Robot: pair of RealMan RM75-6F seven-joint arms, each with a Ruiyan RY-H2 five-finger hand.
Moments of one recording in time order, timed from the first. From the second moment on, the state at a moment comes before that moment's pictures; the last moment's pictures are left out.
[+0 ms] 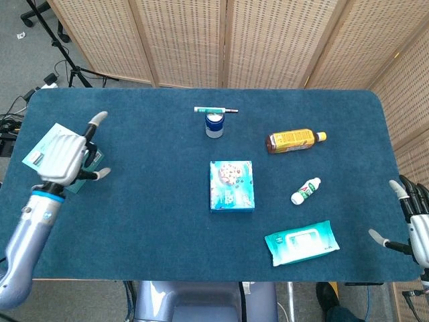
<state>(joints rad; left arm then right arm) -0.66 -1.01 -0.37 -1.97 0.89 1.09 0.35 0.09 -1.04 0.10 -1.53 -1.54 1.54 0.27</state>
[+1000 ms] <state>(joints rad) -1.34 -1.59 -0.35 -1.10 0.19 0.62 0.59 0.13 -1.05 0.15 -1.46 -1.36 1.40 0.31</state>
